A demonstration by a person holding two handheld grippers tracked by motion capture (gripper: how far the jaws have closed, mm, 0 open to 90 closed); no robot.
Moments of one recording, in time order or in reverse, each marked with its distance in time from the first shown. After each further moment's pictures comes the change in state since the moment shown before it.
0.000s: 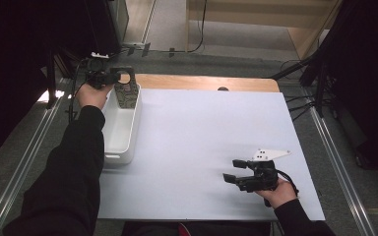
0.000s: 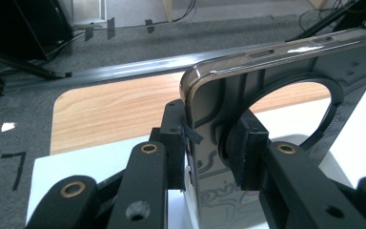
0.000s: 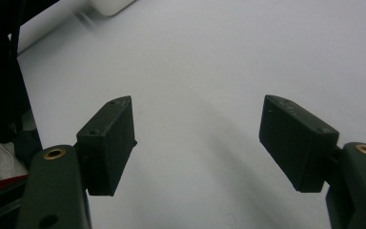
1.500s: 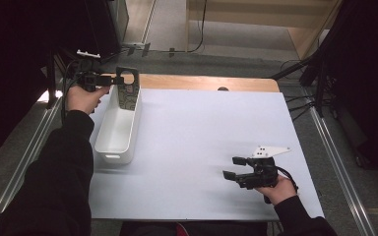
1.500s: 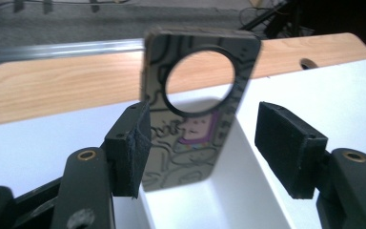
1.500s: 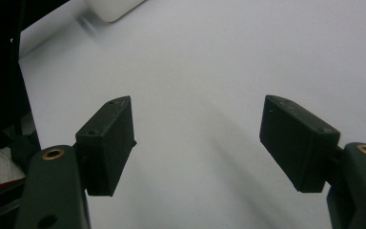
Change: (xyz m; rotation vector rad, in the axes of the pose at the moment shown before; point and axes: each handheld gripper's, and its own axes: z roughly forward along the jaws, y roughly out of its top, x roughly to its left) left arm 0.000 -0.002 -0.048 0.054 -0.247 -0.083; right arm -0.003 0.008 0.000 -0.005 0.009 -0.005
